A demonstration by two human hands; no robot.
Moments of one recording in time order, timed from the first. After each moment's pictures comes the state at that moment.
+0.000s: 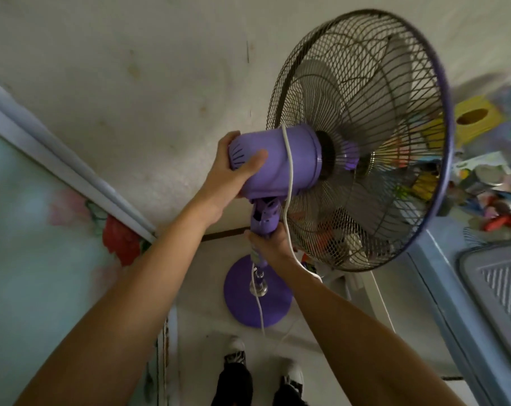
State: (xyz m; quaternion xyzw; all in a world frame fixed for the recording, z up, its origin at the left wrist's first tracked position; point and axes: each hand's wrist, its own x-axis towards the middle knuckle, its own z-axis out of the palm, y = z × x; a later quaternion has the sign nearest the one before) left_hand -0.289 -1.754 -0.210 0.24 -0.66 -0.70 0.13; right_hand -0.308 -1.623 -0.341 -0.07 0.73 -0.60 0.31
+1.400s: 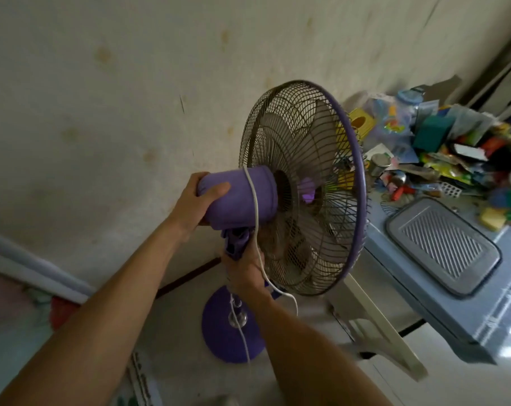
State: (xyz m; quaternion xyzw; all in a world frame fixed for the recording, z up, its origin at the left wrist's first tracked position) left_hand -0.292 -1.780 -0.204 0.19 -0.69 -0.70 0.02; right_hand -0.257 -1.642 -0.320 -0.02 0.79 -0.61 0.05
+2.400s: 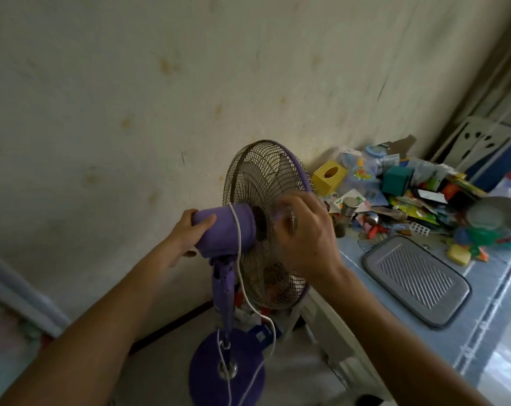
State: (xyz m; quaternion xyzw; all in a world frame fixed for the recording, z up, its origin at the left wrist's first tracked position) left_hand -0.276 -1.770 -0.178 0.24 -0.77 -0.59 -0.02; right_hand -0.252 -1.506 -0.086 -0.27 0.87 -0.32 -0.26
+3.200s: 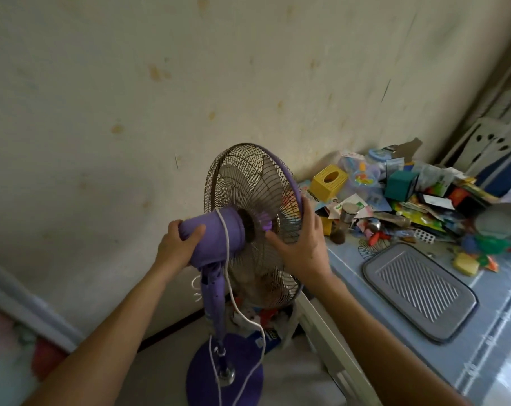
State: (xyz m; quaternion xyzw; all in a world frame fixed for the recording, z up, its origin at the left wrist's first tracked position) left_hand -0.266 -1.742 -0.179 0.27 -0.79 -0.53 0.11; right_hand -0.309 -1.477 -0.140 -0.15 0.88 -0.44 -0.10
